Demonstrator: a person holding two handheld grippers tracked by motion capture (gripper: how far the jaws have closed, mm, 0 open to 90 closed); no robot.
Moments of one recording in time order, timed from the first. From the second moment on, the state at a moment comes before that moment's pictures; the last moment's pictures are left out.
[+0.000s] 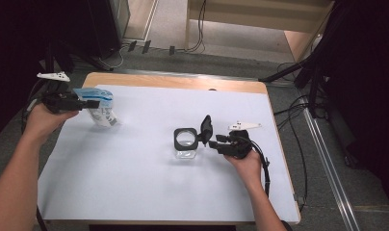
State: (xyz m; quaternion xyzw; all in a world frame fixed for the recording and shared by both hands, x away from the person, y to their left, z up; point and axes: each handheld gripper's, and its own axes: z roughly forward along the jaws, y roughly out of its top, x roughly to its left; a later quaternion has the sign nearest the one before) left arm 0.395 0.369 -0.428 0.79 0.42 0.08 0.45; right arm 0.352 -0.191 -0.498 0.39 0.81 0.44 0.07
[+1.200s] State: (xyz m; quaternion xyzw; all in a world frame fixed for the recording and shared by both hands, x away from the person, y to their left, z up) left arm 0.367 0.303 -0.389 0.76 0.42 0.01 0.49; right arm 0.318 -0.195 -0.477 0.38 0.80 0.45 0.08
